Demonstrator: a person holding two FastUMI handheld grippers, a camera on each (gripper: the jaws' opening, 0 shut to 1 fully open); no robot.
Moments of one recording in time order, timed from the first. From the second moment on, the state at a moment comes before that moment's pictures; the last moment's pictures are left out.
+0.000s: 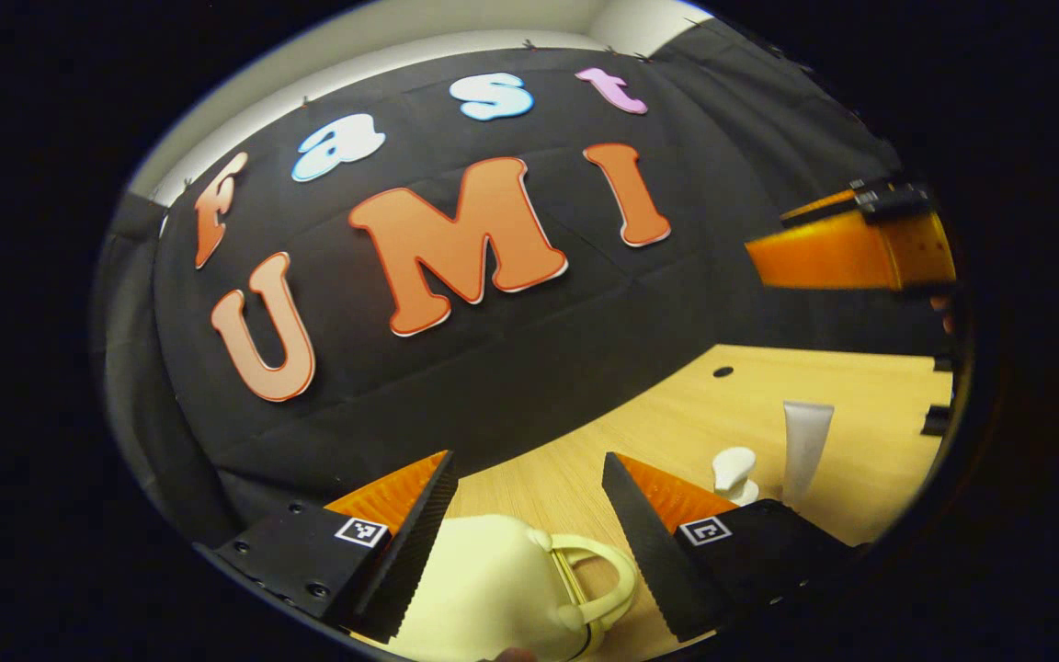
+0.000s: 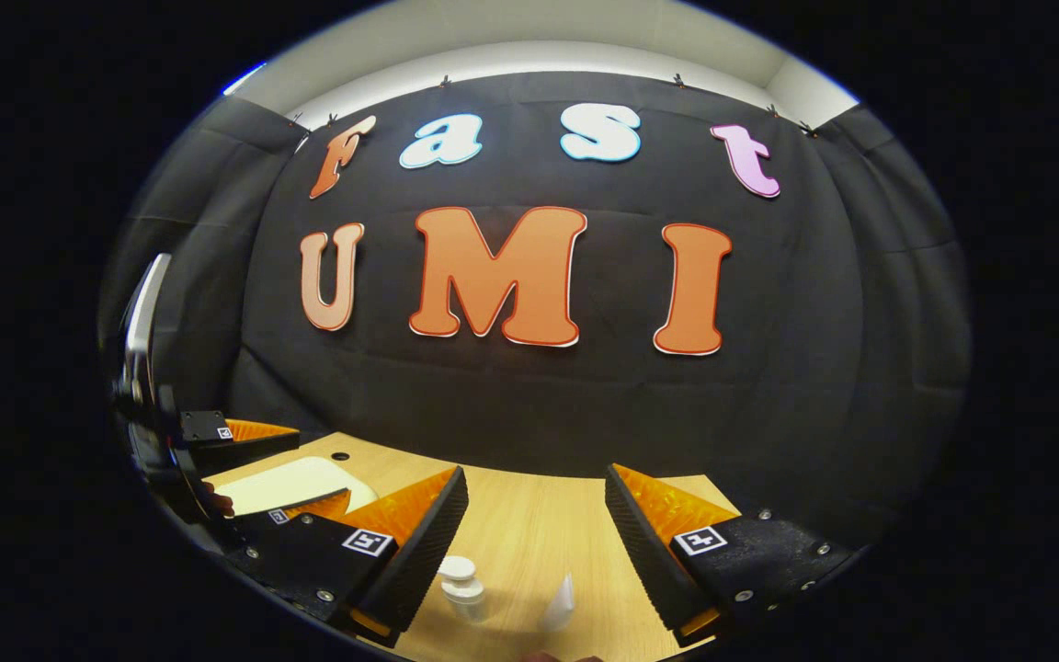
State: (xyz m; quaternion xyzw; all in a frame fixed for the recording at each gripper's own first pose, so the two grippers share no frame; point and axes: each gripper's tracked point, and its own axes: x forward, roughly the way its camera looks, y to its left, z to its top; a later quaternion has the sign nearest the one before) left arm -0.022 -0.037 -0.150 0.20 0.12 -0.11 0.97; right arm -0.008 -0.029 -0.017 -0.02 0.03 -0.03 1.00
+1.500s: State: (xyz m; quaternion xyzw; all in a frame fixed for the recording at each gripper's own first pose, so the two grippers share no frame) left arm -0.042 -0.040 -0.345 0.53 0.25 -0.20 0.79; right arm -0.032 -0.070 -0.052 0.00 0.07 -0.11 0.99
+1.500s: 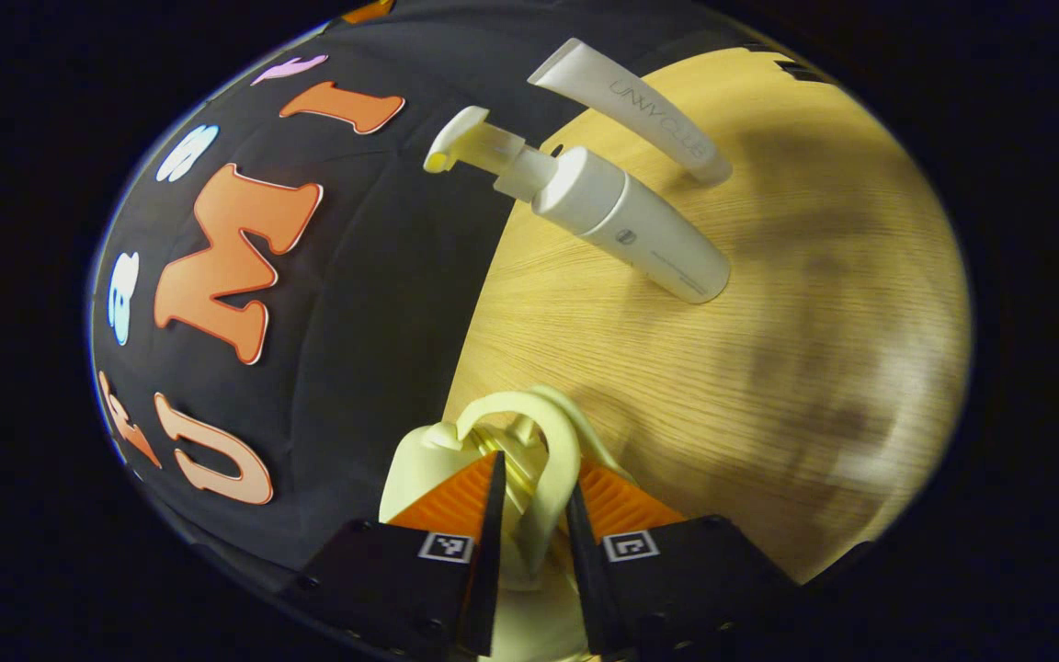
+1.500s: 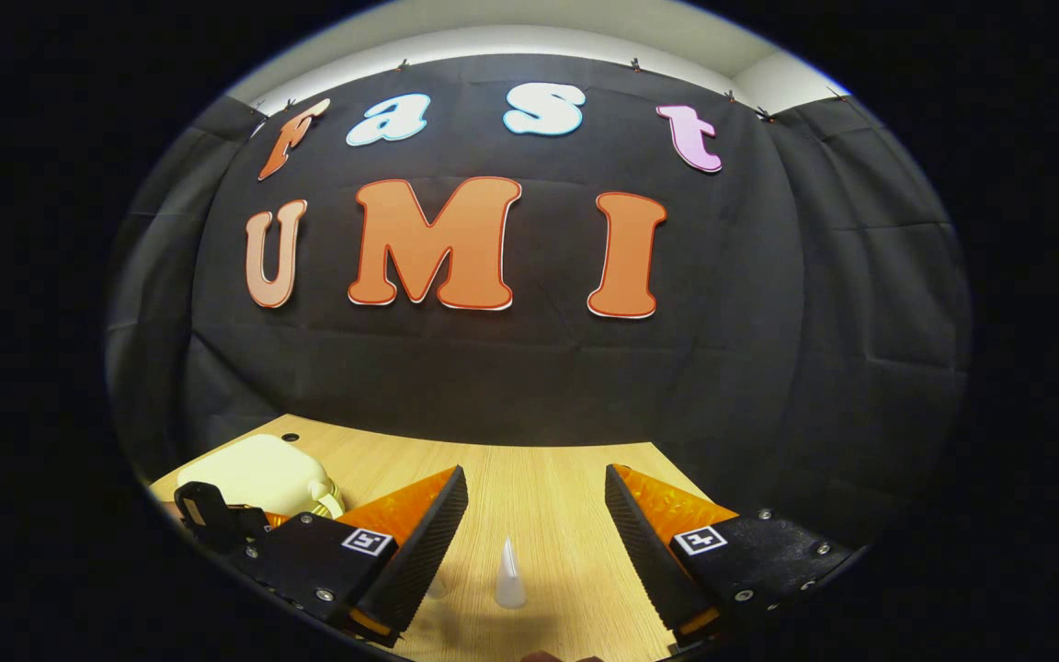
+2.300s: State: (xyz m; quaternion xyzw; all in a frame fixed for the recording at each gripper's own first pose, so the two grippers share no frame) left arm -0.007 0.027 -0.201 0.32 0.21 -0.08 0.92; right arm -0.025 -0.032 -0.062 -0.02 0.08 -0.06 0.99
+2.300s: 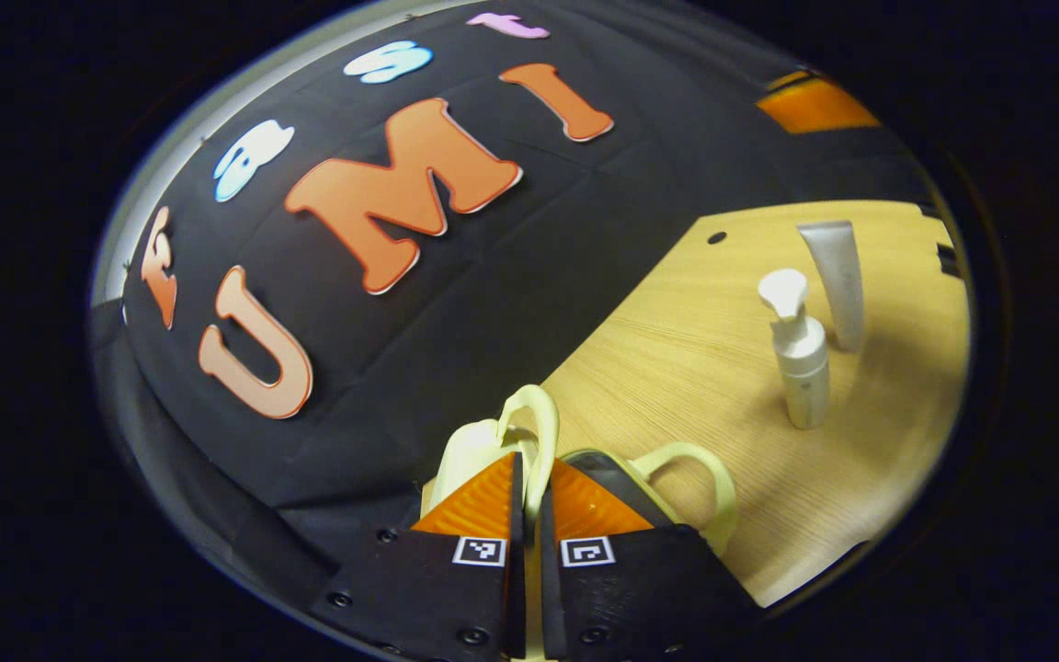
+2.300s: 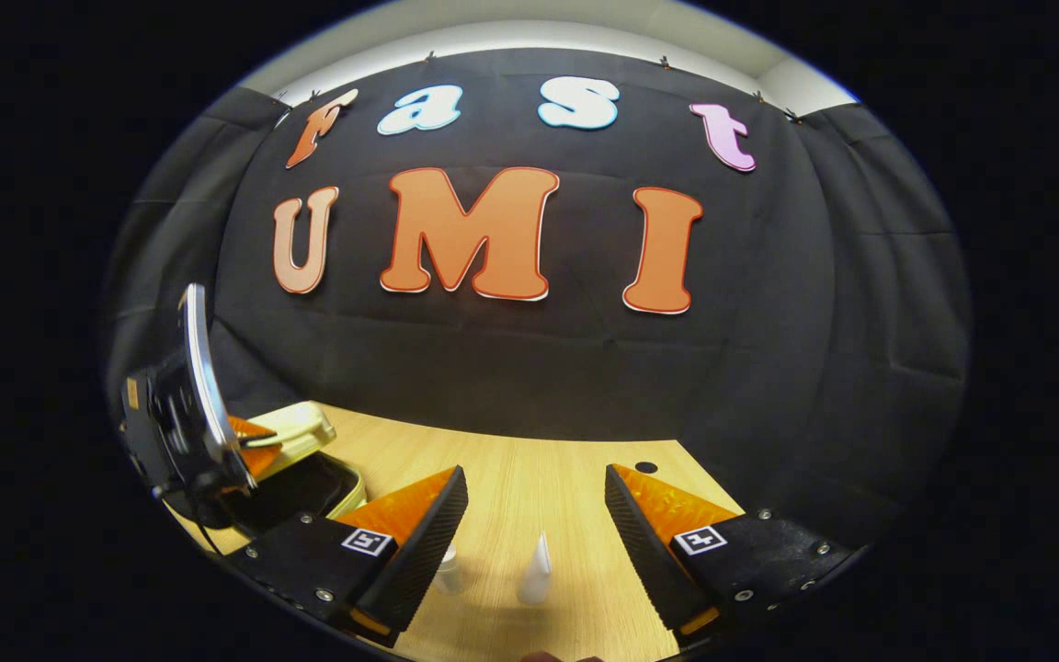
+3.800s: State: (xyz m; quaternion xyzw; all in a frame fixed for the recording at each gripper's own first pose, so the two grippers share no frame) left arm -0.005 0.410 -0.167 0.11 0.24 0.15 0.95; right arm 0.012 0.045 -0.076 -0.05 0.11 -0.08 0.99
